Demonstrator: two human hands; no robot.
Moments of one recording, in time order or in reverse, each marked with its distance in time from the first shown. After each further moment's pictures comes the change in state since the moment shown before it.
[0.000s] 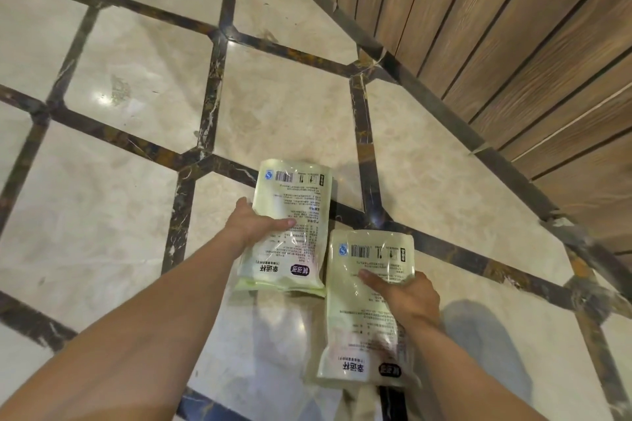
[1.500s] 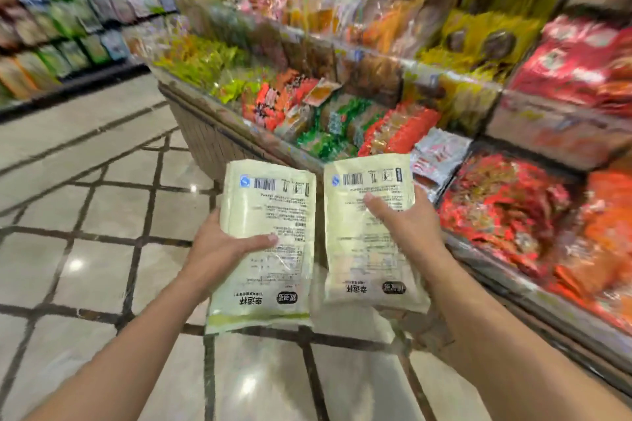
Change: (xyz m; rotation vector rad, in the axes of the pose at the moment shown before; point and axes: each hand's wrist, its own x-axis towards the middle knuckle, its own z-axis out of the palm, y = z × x) left_hand -0.678 0.418 -0.224 -0.179 -0.052 0.669; right_hand -0.532 -0.305 -0.572 0.452 0.316 -0.665
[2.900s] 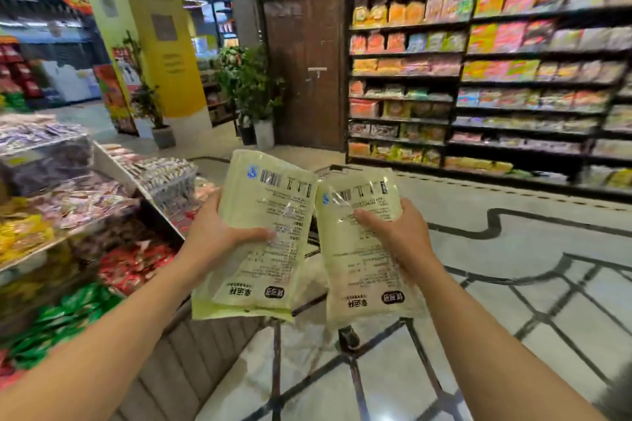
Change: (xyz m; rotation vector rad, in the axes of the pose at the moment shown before) left_hand -0.913 0.206 0.585 0.184 -1.635 0.861; right_hand -0.935 0.078 -0.676 0.110 1.756 0.326
